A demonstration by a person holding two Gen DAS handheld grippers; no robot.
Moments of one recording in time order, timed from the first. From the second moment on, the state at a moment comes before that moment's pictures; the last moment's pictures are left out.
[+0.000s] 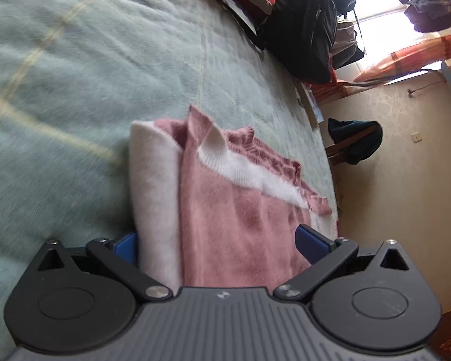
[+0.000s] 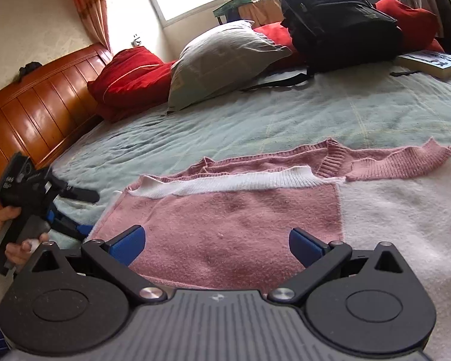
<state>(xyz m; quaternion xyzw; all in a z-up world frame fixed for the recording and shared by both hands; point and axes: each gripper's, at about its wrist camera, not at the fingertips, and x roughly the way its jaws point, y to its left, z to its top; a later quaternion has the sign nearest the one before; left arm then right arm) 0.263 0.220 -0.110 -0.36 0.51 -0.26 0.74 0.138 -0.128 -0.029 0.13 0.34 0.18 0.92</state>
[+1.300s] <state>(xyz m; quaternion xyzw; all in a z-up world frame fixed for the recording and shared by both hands) 0.265 0.200 -0.137 -0.37 0.53 -0.27 0.72 0.132 -0.127 -0.040 0.11 0.35 0.17 0.92</state>
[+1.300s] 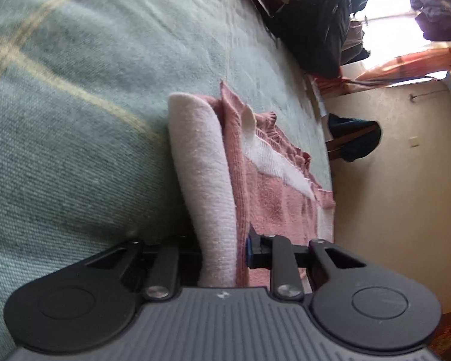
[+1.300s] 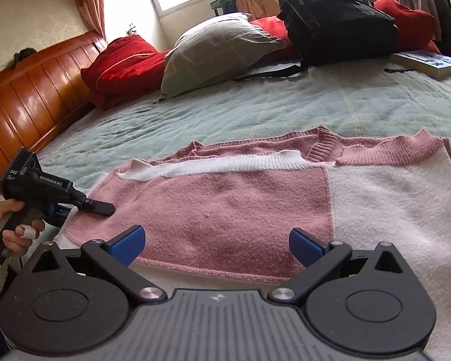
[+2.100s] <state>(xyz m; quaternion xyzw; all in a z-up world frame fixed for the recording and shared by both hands) 0.265 0.190 -0.133 -0.30 0.53 -0.27 0.75 0.150 -0.100 -0.029 0.15 0.34 0.23 0.90</state>
